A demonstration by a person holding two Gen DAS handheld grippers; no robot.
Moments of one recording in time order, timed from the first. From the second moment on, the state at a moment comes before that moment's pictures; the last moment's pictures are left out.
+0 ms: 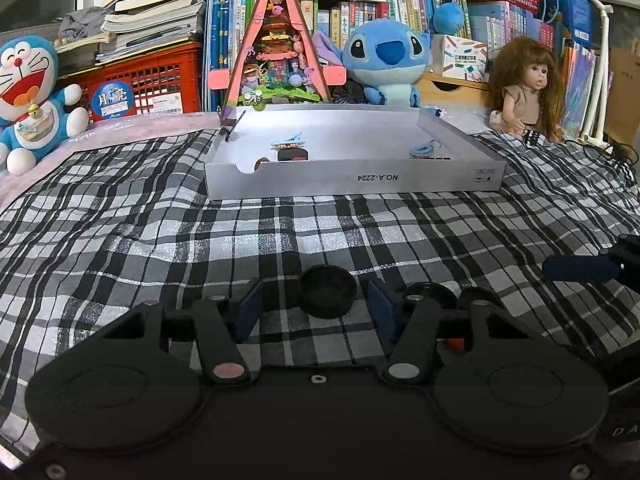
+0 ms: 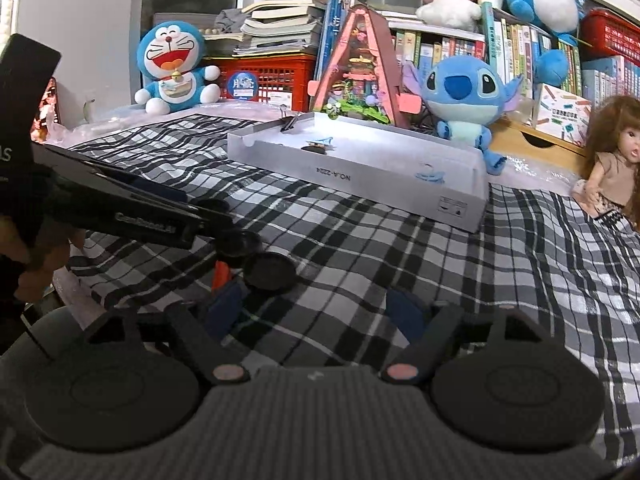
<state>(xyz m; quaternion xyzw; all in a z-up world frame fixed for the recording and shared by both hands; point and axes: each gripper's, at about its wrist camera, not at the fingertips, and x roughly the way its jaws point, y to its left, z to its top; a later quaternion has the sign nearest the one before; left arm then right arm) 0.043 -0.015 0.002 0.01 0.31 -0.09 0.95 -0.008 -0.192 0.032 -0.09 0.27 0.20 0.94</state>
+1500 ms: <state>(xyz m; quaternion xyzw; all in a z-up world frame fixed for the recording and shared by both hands) 0.106 0.009 0.051 -0.03 0.31 -0.10 0.95 0.070 -0.220 0.074 0.01 0.28 0.09 0.96</state>
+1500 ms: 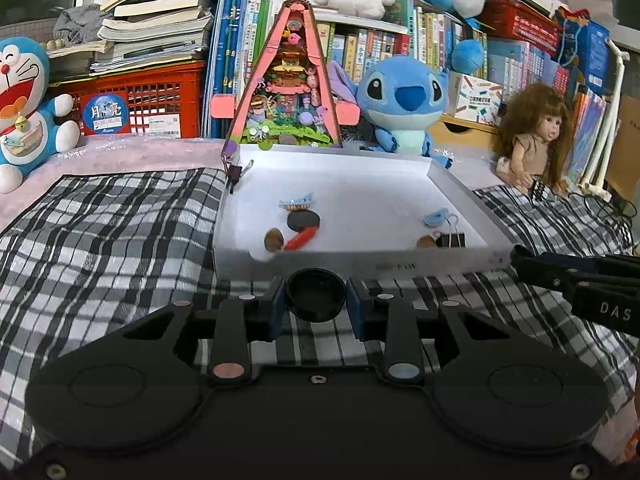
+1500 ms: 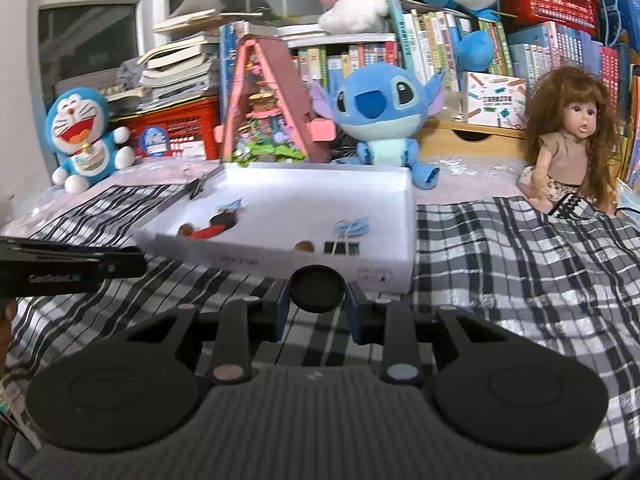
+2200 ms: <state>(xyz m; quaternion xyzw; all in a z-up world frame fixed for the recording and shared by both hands) 0.241 -0.012 0.077 -0.03 0.34 -0.09 0.94 0.191 -0.238 0.098 0.07 0.33 0.07 0.94</state>
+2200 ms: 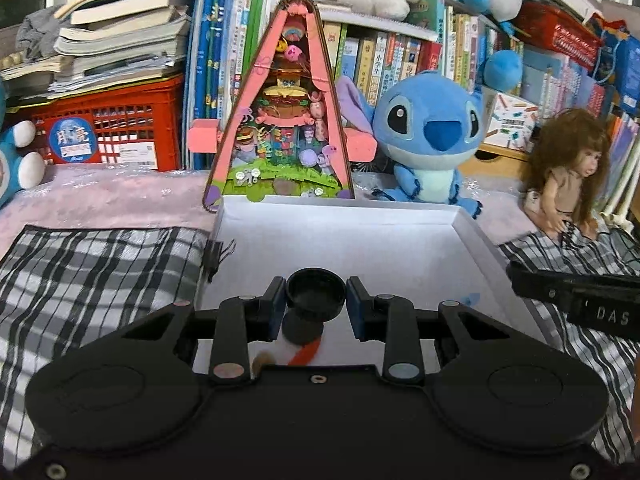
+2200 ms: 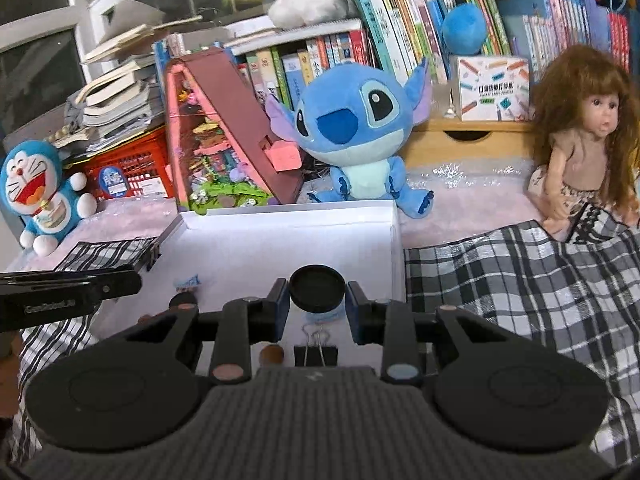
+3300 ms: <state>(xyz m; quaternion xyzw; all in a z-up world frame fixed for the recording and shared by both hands) 0.323 -0.033 0.018 -0.01 0.38 -0.04 0.92 0.284 -0.224 0.043 0.08 0.42 0.06 0.90</state>
